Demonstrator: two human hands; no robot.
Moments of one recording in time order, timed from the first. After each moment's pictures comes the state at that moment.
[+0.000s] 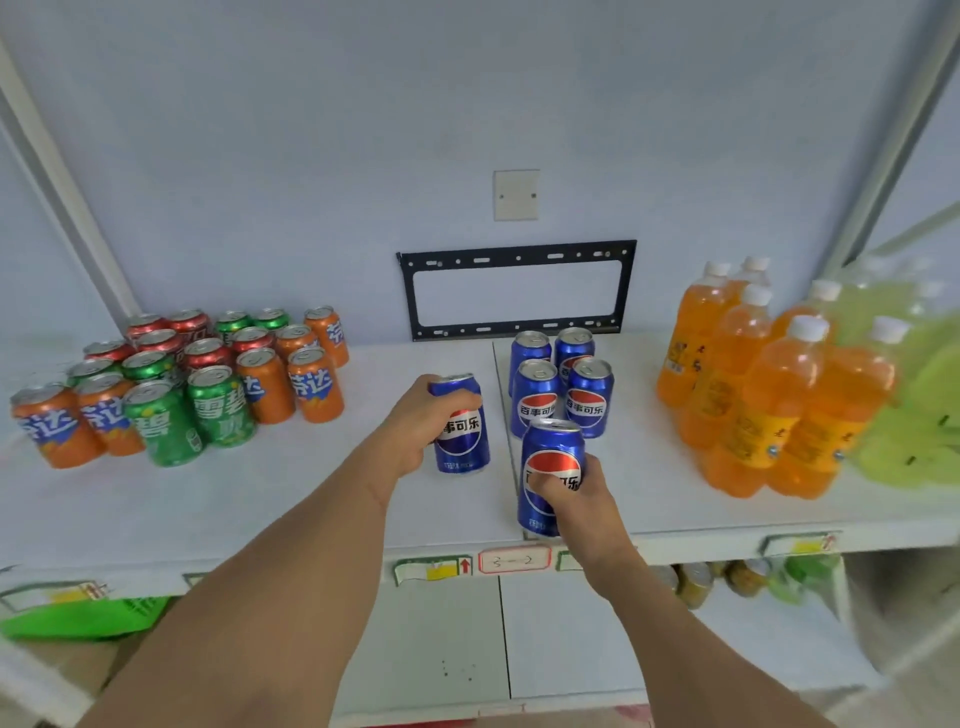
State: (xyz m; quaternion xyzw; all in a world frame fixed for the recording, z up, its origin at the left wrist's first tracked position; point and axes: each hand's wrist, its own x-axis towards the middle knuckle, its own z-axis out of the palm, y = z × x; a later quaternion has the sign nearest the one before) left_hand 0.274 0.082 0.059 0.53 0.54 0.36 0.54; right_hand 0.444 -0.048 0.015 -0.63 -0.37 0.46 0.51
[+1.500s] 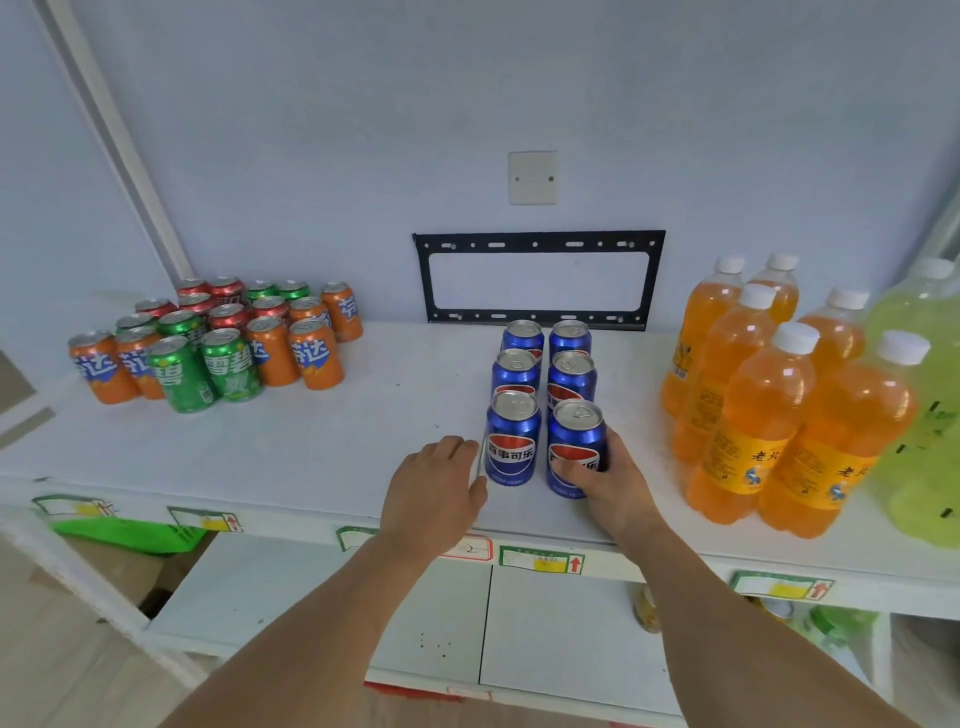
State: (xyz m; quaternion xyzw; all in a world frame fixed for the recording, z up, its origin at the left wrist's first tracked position) left_hand 0.352 -0.019 0.006 0.78 0.61 0.15 -0.07; right_hand 0.564 -0.006 -0.007 -0.57 -0.47 0.47 0.48
